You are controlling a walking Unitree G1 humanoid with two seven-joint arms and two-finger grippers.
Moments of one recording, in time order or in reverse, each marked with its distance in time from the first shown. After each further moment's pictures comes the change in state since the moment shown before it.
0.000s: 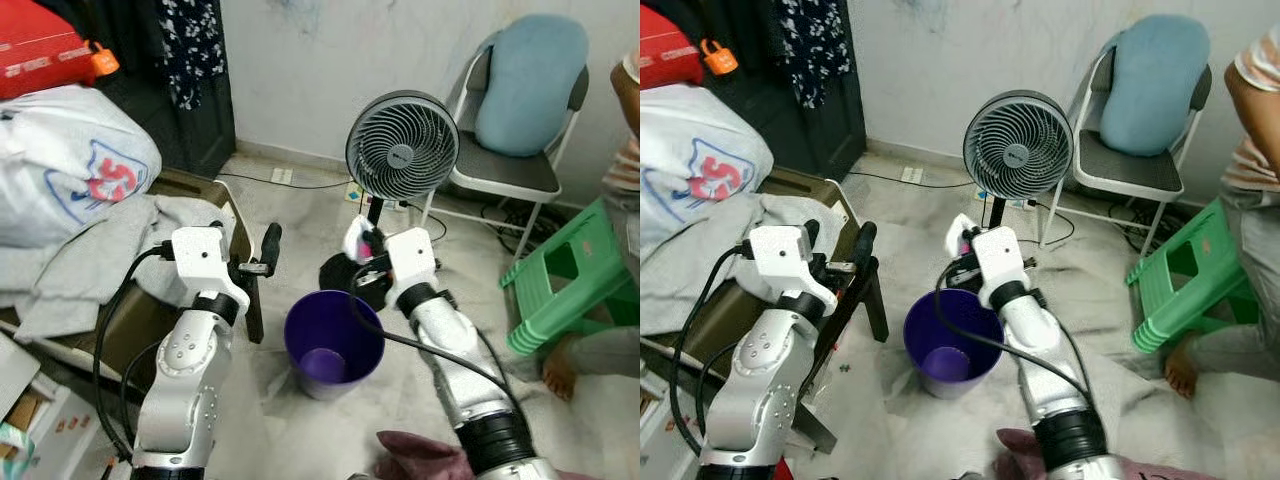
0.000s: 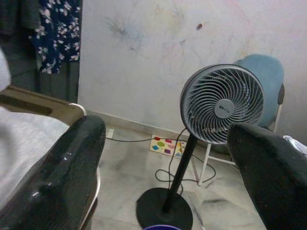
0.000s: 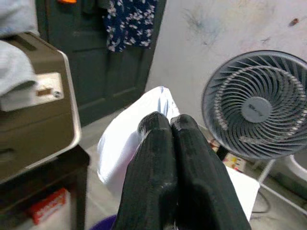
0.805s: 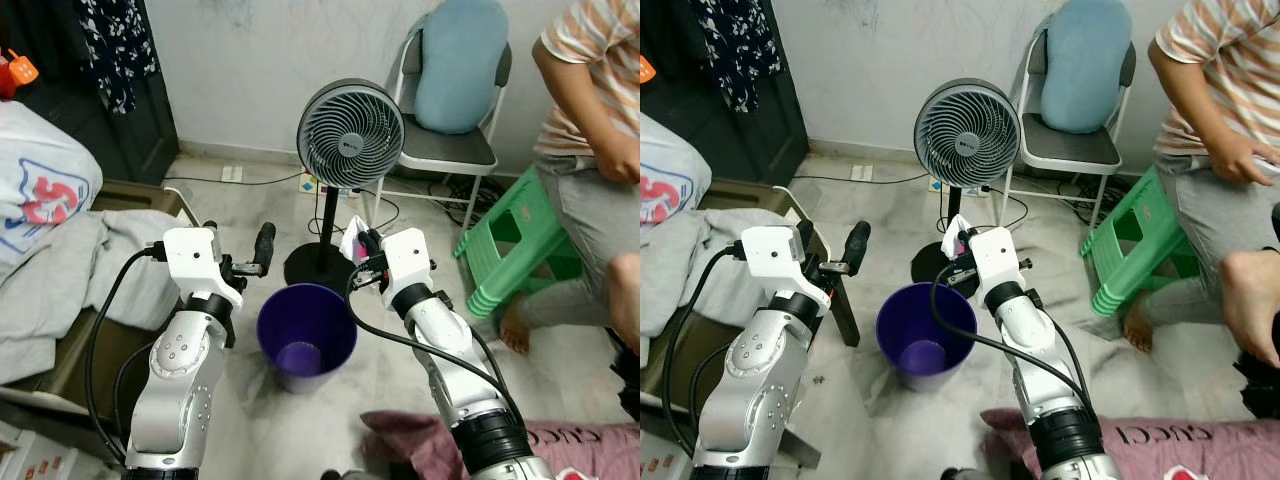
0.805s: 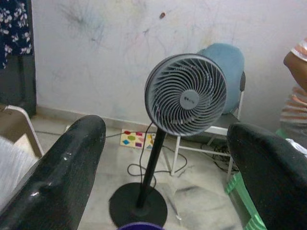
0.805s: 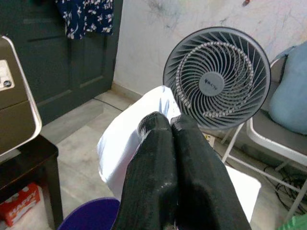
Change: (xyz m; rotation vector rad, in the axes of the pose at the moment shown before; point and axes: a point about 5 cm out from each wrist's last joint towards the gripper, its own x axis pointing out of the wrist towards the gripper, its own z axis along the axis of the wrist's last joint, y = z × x) left arm 0.000 0.001 0.001 -0.008 -0.005 -0.010; right arm 0.000 -0.001 -0.003 0.001 0.013 -0.007
